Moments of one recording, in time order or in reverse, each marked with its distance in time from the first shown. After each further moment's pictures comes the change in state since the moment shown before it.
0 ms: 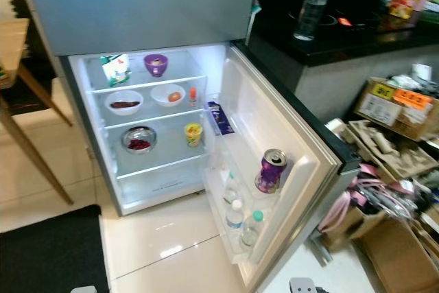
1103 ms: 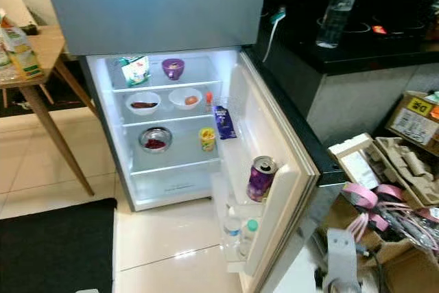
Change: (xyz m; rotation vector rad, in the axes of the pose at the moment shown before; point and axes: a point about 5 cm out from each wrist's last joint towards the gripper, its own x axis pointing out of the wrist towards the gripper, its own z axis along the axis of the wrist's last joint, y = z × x) left arm 0.000 -0.002 -0.004 0.016 0.017 0.002; right arm -0.017 -0.052 0.109 0.176 -0.354 -0.230
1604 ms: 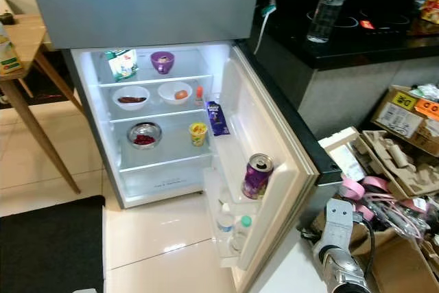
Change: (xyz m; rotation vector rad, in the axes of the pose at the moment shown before) left arm 0.000 0.001 0.001 -0.008 -0.005 0.005; right arm 0.003 0.029 0.039 0.082 -0.151 0.278
